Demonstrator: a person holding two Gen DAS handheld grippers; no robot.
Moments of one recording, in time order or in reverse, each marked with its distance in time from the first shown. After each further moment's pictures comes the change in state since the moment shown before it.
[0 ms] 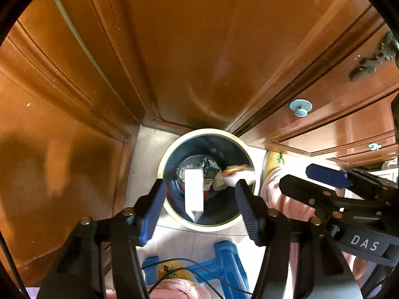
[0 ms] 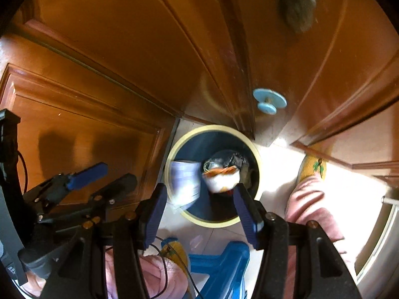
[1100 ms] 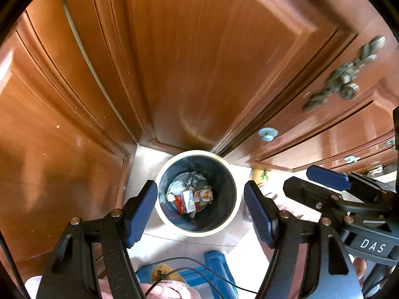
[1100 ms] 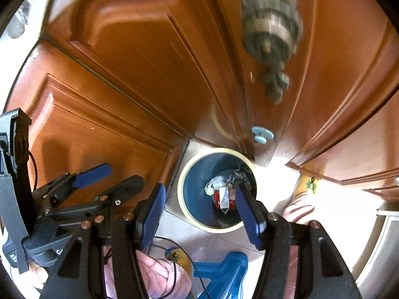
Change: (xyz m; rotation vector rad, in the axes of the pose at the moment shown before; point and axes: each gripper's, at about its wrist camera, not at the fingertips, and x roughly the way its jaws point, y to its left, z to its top) left arm -0.081 -0.011 0.001 0.000 -0.137 -0.050; right arm -0.091 0.026 -0.011 -0.079 -0.173 0.016
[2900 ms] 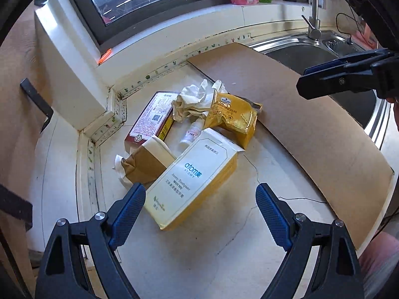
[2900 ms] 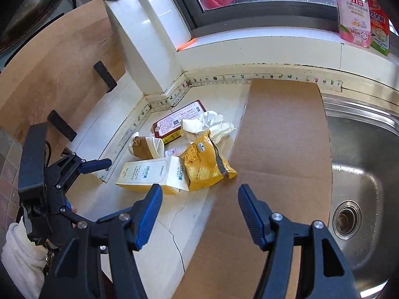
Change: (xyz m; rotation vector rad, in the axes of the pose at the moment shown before) left arm -0.168 -0.097 0.386 0.770 -0.228 0.081; right arm -0.214 -0.019 0.358 0.000 -0.316 0.030
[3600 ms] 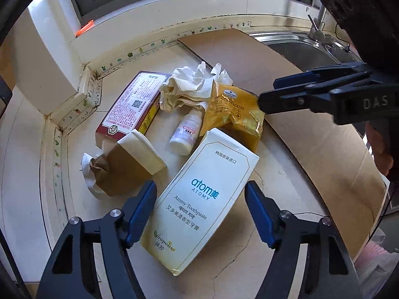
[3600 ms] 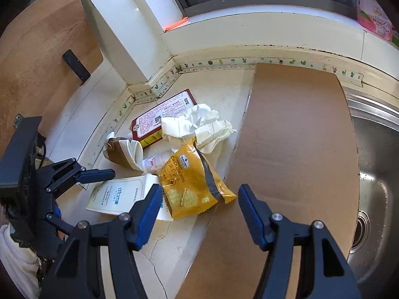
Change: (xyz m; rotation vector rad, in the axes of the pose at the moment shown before) left arm 0.048 0.024 0.009 -0.084 0.080 -0.174; right arm 0.069 -0.010 0.023 -0.014 0.068 -0.045
